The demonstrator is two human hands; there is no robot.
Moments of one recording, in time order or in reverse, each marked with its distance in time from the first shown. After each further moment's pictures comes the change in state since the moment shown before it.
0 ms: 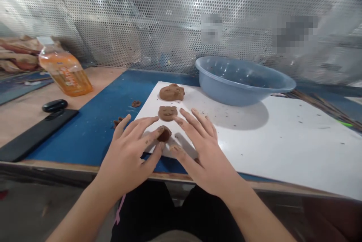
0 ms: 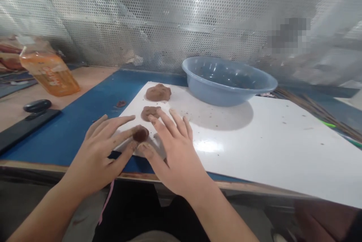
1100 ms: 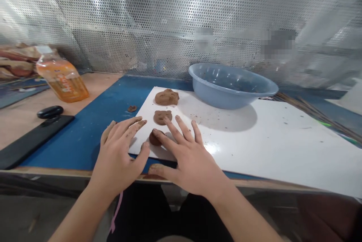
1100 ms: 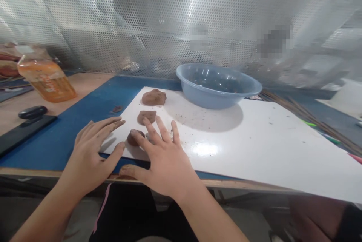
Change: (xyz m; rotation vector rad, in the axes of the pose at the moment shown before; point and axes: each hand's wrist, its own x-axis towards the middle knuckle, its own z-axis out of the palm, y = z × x) left_hand -0.007 -0.007 0.007 -0.090 0.042 -0.281; right_hand 0.008 -0.010 0.009 -0.161 -0.230 -0.060
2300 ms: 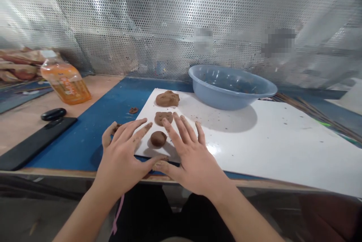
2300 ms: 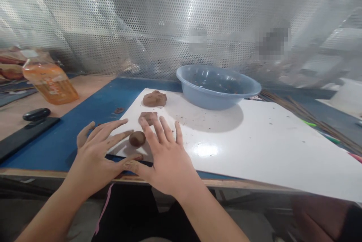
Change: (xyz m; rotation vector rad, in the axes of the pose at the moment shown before) left_hand -0.001 -0.003 0.001 0.040 -0.044 0.095; right_hand -0.001 0.001 0.002 0.013 0.048 0.031
